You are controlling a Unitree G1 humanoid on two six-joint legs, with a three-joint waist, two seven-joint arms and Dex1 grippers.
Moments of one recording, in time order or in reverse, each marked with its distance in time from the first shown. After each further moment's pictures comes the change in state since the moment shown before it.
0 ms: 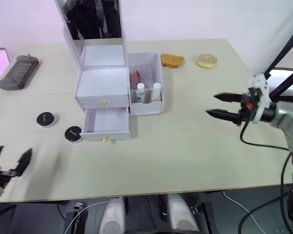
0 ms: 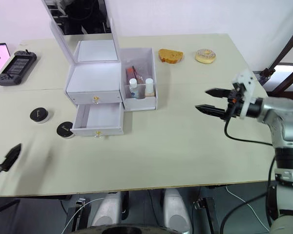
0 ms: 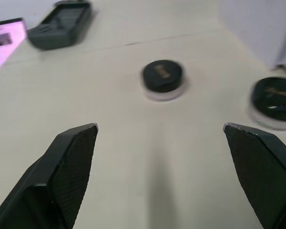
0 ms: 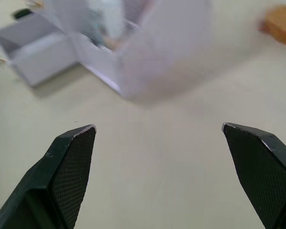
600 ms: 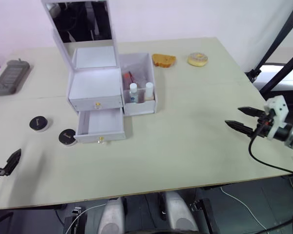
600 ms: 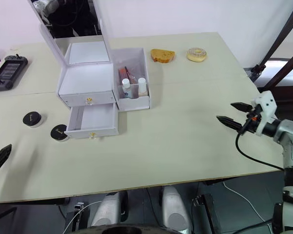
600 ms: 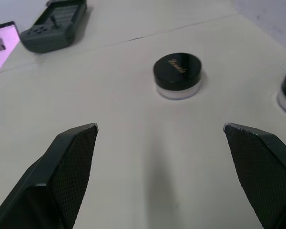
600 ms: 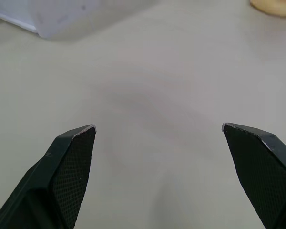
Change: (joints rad) left arm -0.065 0.077 -0.042 0.124 0.055 -0.059 -0.068; right arm 0.099 0.013 -0.063 0.016 -0.089 -0.180 -0.075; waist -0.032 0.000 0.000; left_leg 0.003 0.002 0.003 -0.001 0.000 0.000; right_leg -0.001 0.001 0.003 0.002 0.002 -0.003
